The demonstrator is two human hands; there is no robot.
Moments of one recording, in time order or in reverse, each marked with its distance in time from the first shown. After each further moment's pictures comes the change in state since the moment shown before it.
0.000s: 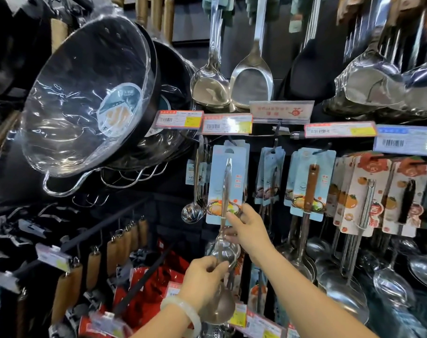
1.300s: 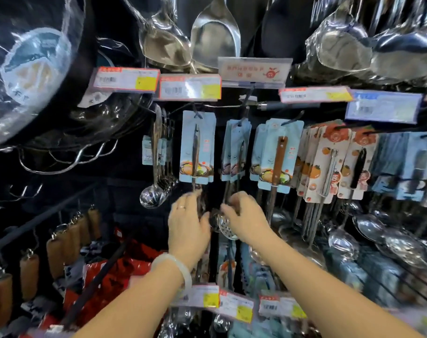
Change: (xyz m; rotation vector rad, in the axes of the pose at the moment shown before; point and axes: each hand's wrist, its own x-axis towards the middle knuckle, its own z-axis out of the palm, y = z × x) left_hand 0.043 0.041 0.024 0.421 0.251 0.433; right_hand -0.003 0.019 -0.045 -0.734 0.216 0.024
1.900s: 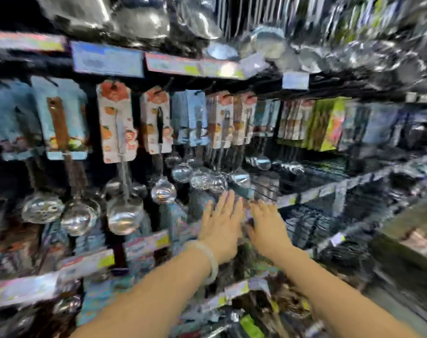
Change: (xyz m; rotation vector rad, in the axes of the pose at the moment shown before) left_hand -0.195 0.296 0.183 0.190 -0.791 0.734; right_hand -0.233 0.254 -0.256 -0.791 0.048 0.486
